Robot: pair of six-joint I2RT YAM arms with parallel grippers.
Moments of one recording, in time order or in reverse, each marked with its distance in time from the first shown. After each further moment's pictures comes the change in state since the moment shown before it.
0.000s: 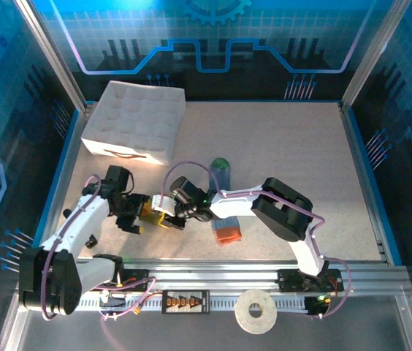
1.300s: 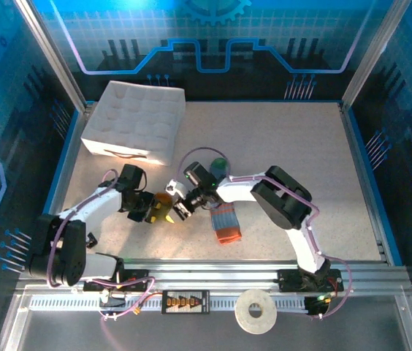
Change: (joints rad) left arm -0.090 0.224 -0.029 0.250 0.003 0.067; right arm -0.154 0.032 0.006 -0.077 -0.299 0.321
